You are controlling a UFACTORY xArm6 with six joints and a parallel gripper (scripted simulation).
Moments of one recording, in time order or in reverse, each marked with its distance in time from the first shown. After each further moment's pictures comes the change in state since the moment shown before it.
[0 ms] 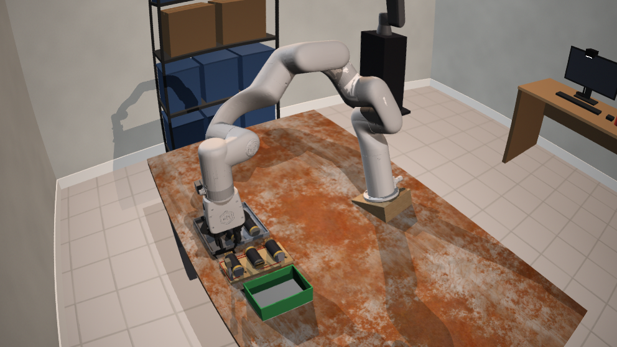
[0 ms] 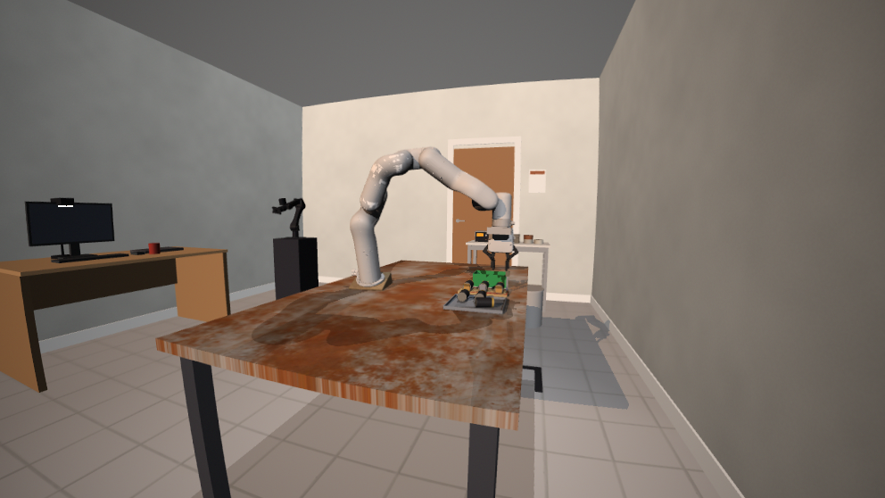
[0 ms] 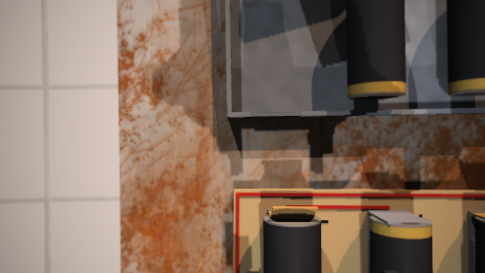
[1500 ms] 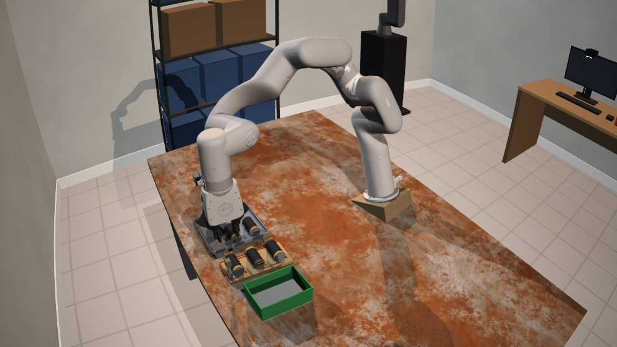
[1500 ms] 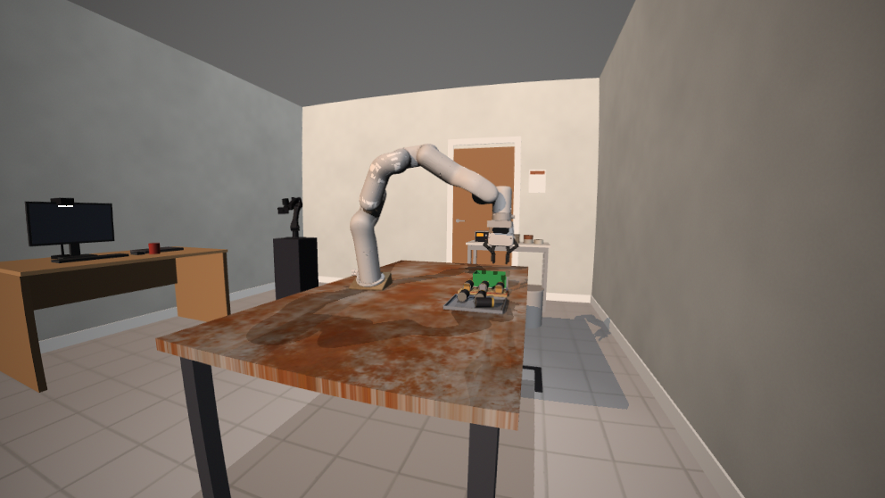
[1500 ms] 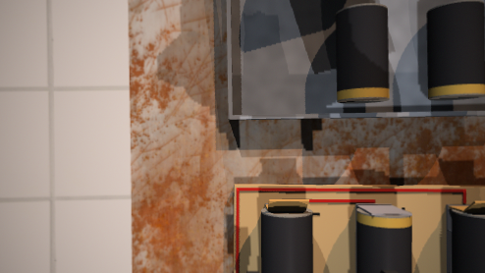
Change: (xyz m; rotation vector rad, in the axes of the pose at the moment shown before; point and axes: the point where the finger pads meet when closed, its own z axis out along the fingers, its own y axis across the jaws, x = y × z) arm 0.000 0.000 -0.025 0.000 0.000 0.000
